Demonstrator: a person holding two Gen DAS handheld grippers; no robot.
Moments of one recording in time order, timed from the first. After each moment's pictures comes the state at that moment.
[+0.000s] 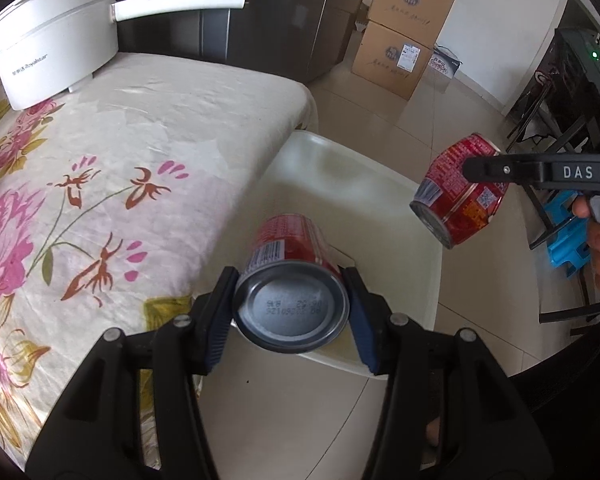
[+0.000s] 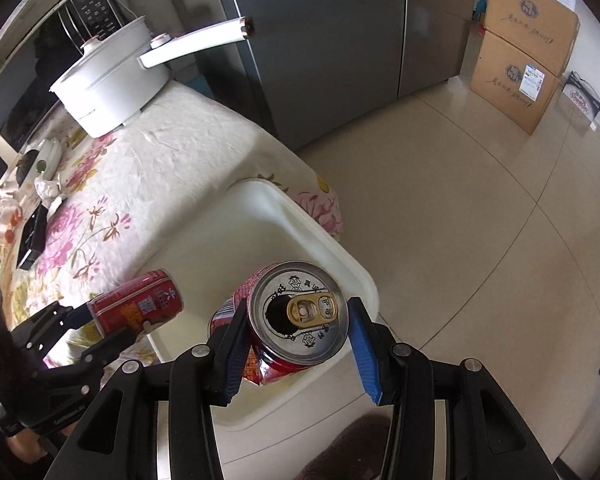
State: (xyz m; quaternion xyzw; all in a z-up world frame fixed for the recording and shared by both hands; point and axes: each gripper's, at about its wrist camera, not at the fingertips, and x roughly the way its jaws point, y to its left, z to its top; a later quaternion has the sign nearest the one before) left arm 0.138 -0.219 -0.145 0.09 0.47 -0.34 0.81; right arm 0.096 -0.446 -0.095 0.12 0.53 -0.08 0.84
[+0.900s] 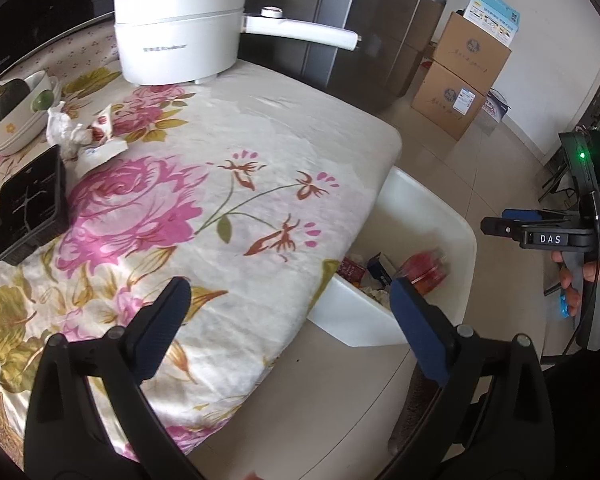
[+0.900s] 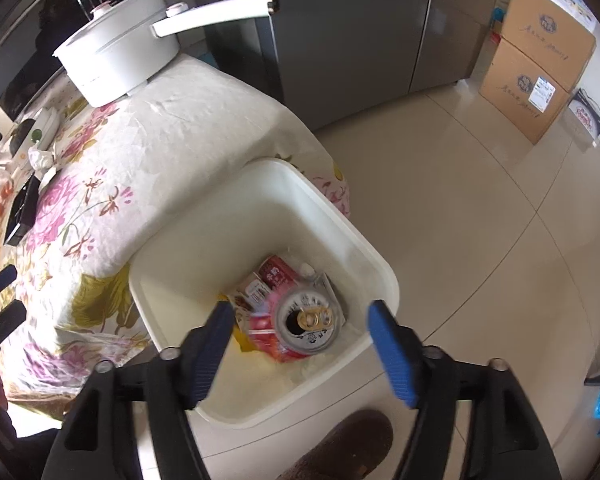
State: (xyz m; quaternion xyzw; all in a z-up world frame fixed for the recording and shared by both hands) left arm 0.141 -0.103 -0.094 0.03 0.47 -0.24 0.85; right arm 0.109 -0.408 -0.102 0.07 0.54 -0.07 0.83
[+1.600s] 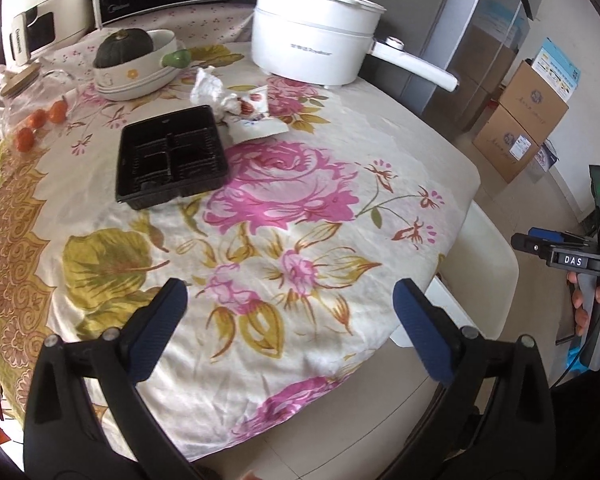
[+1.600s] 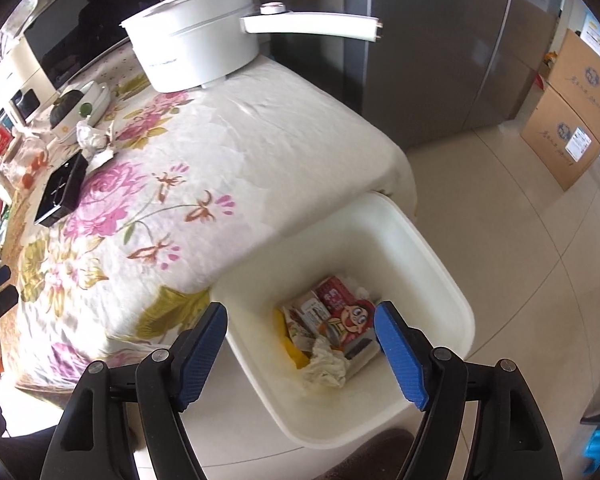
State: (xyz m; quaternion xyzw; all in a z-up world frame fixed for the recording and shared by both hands) left arm 0.144 0.024 -0.082 -0.02 0.48 -0.13 0.87; right arm 0.143 -0.319 -0.087 0.04 0.53 -0.01 0.85
